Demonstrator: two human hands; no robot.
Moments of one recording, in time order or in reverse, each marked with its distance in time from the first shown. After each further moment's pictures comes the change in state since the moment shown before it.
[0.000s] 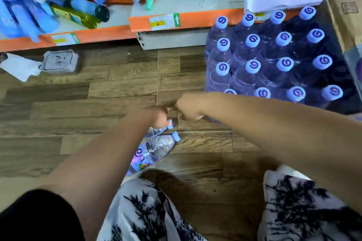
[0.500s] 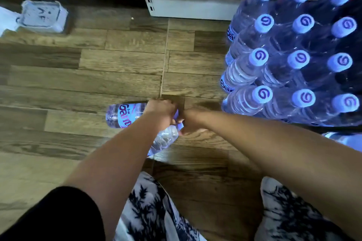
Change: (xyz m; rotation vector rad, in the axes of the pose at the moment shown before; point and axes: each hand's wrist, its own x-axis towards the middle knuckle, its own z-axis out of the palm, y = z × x) left_hand 0.044 -0.008 0.054 0.109 0.220 0.061; right_hand 0.069 -0.026 0.085 0.513 -0.252 0.020
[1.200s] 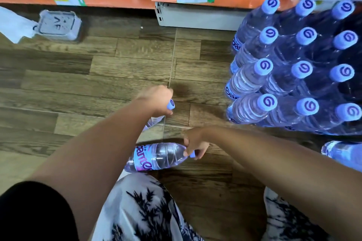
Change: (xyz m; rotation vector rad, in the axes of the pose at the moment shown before) left_hand -0.011 -0.039 -0.046 -0.039 0.061 -0.044; right_hand -0.008 -0.011 0.019 0.429 -0.353 0.113
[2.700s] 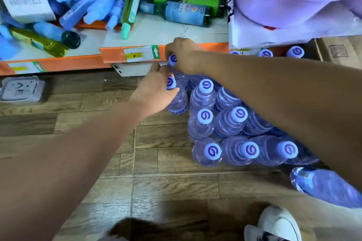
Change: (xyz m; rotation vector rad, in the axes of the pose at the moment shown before) left_hand 0.056 0.078 -0.148 -0.481 0.504 0.039; right_hand -0.167 -0.011 -0.237 -0.524 1.143 -0.173
